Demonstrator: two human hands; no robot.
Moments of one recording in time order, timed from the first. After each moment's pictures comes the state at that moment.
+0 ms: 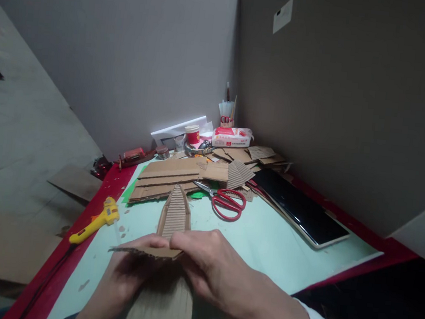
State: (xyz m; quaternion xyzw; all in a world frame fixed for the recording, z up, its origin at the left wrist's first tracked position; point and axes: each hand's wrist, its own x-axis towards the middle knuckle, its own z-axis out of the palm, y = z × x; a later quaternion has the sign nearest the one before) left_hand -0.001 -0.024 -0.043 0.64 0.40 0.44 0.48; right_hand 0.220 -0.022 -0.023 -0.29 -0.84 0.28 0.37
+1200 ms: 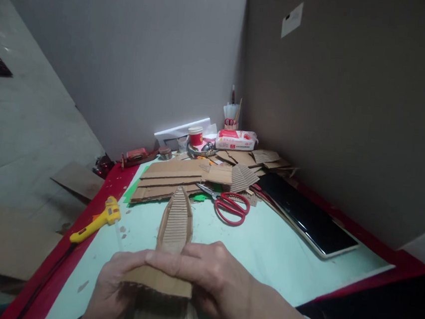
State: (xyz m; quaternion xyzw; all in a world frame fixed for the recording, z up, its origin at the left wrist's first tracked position) left_hand 0.006 -0.034 -0.037 0.68 0.37 0.45 0.45; right_hand 0.226 -0.025 -0.021 -0.23 -0.84 0.34 0.35
